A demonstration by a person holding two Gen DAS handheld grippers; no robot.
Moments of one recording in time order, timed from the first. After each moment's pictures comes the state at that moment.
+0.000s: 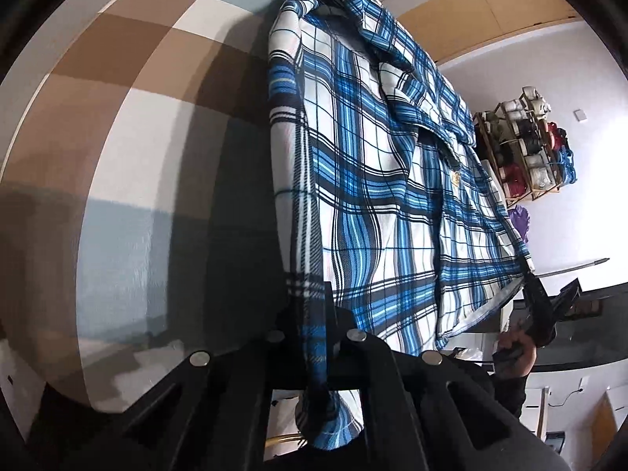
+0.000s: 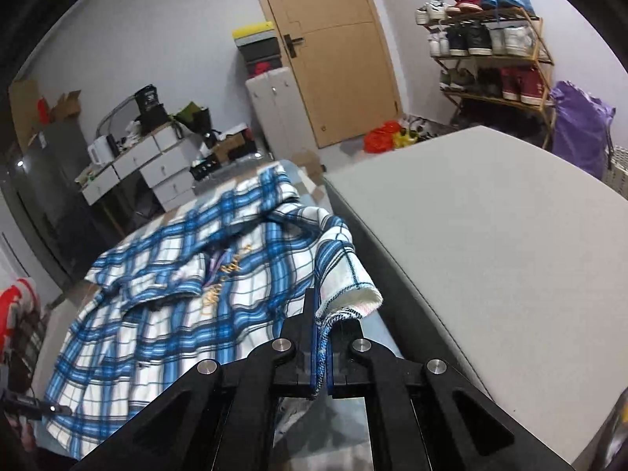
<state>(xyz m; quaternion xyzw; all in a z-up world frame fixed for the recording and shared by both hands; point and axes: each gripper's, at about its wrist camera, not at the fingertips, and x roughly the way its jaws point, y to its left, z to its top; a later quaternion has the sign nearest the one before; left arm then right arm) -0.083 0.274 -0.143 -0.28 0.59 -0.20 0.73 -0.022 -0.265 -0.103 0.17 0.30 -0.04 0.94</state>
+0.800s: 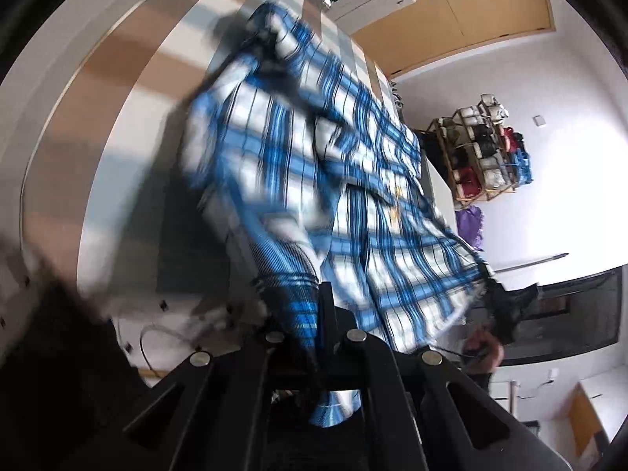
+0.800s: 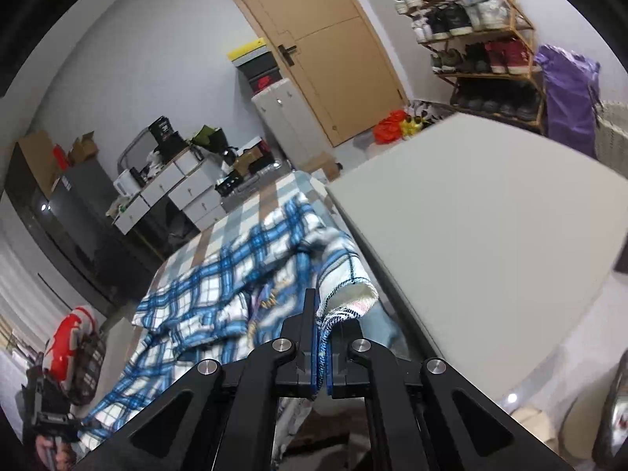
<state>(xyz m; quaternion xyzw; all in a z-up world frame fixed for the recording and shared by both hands) -0.054 0.290 -0.076 -0.32 0.57 -0.25 0.72 -0.064 -0.308 -0.049 0.24 0.30 0.01 0.92</state>
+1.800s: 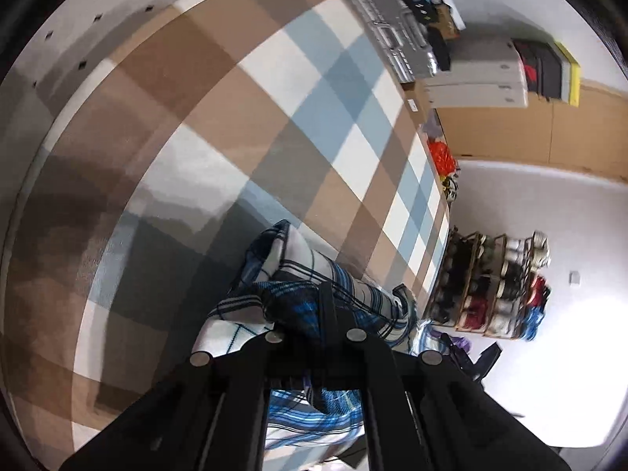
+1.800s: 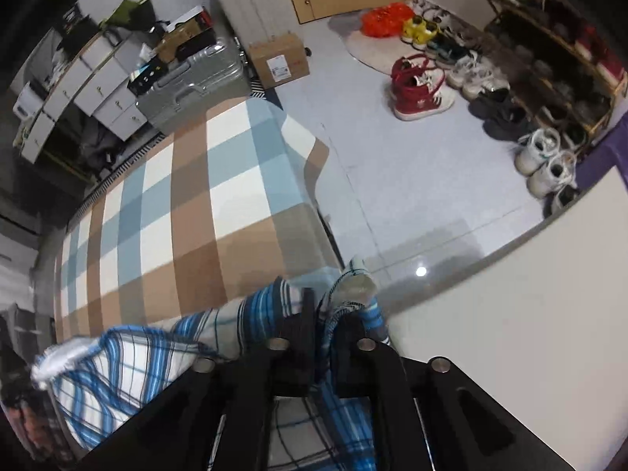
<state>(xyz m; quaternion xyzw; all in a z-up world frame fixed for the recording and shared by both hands) 0.248 0.339 -0.125 -0.47 0.61 -0.10 0.63 0.336 -0.314 -0.118 0.18 0.56 -0.04 0.81</state>
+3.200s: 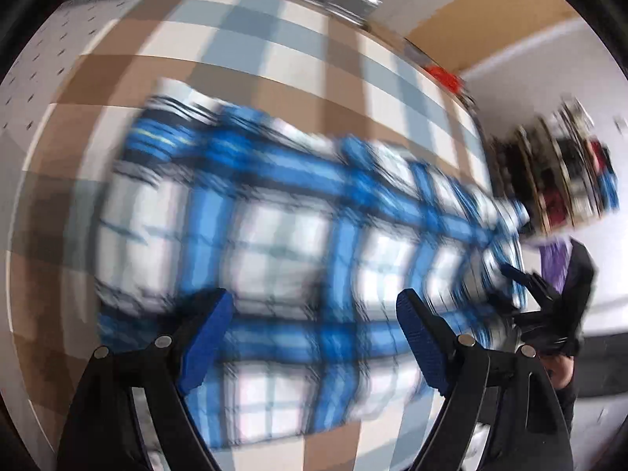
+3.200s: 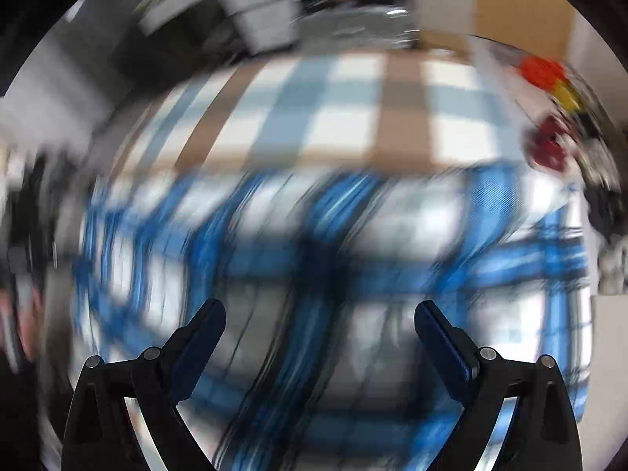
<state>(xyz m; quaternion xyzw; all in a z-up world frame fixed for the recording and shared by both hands) 0.165 0.241 -0.098 -0.20 0.61 -0.16 0.75 0.259 -0.125 -0.138 -0.09 0.56 0.20 0.79</state>
